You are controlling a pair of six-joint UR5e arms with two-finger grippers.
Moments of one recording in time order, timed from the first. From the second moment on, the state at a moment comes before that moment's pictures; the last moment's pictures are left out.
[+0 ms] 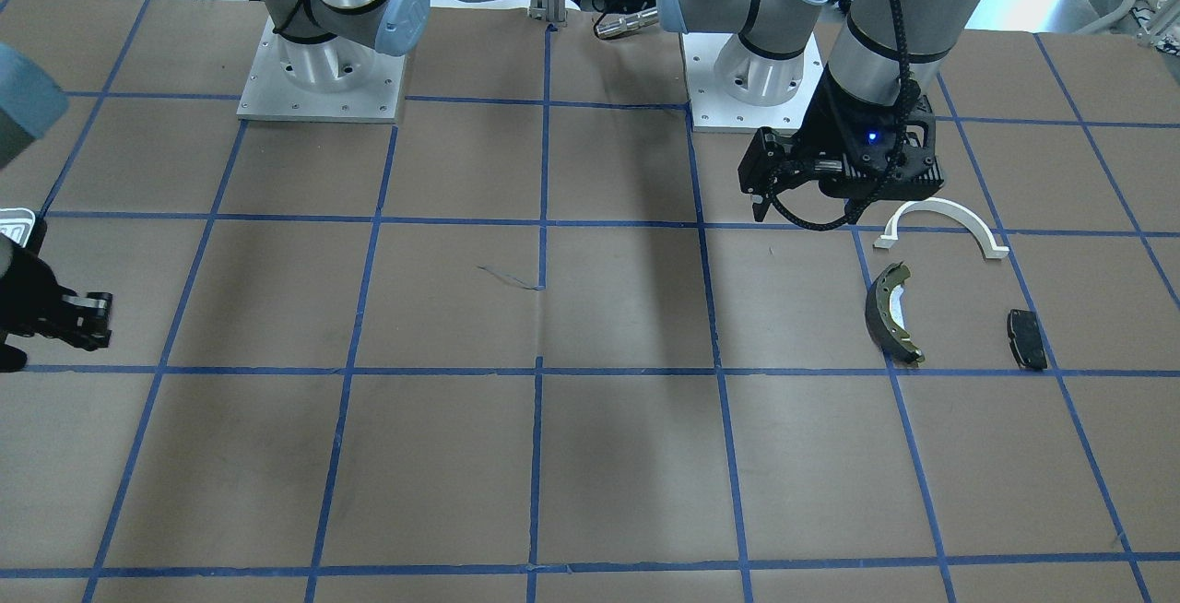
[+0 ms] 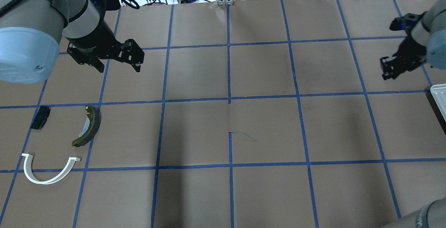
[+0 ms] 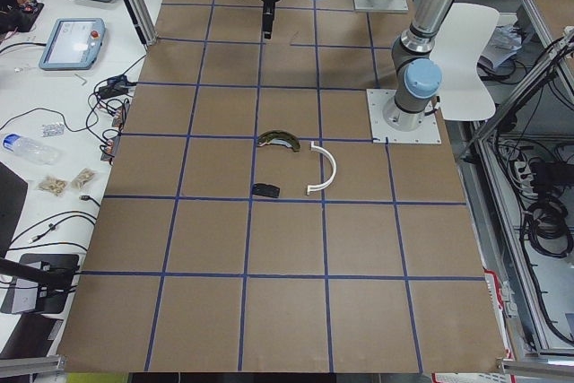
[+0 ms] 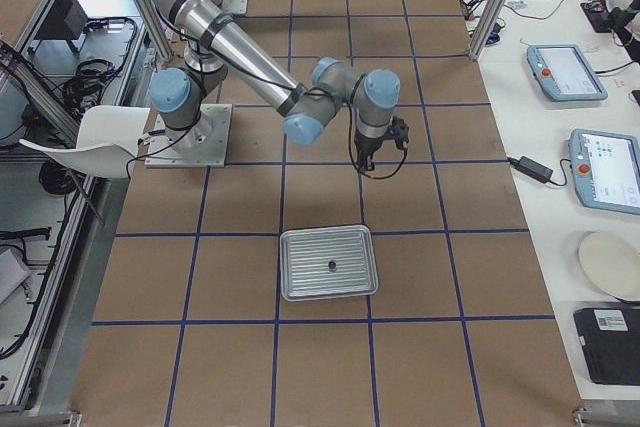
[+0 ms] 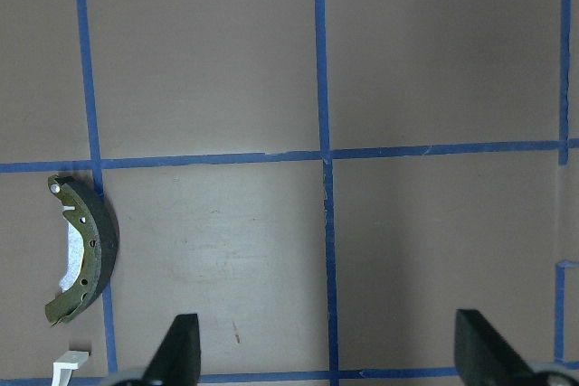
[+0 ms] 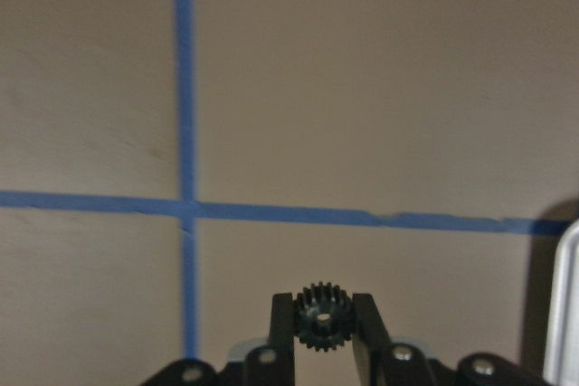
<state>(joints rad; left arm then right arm) -1.54 -1.56 -1.69 -1.41 1.58 0.06 1.21 -1.27 1.77 -2.05 -1.61 -0.37</state>
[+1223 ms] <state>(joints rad) -1.47 -1.57 -1.69 -1.42 1.58 0.06 2.02 -1.13 1.78 -2.22 -1.50 0.40</state>
